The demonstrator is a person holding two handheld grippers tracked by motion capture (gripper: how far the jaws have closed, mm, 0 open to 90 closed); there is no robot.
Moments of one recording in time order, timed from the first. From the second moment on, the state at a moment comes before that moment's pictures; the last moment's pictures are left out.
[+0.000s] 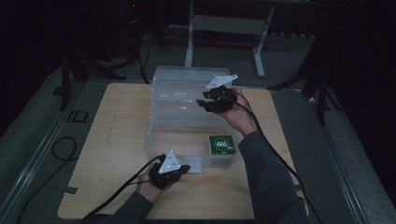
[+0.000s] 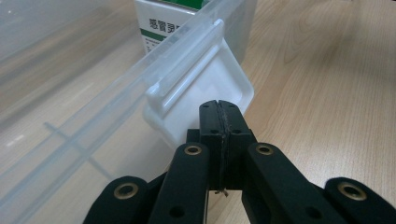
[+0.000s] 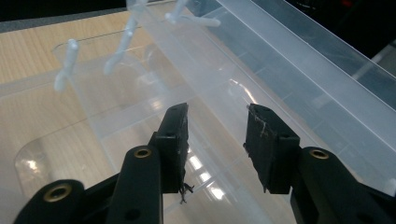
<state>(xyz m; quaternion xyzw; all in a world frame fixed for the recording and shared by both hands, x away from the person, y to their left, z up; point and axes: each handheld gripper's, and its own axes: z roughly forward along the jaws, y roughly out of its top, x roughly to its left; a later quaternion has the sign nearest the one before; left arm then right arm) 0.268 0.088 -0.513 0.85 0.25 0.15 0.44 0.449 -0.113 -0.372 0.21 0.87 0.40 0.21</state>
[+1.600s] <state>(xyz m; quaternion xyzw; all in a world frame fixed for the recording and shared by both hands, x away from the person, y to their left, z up) 0.280 0.066 -0.522 0.85 0.23 0.14 0.45 0.483 -0.079 -0.379 0.20 0.89 0.36 0.16</state>
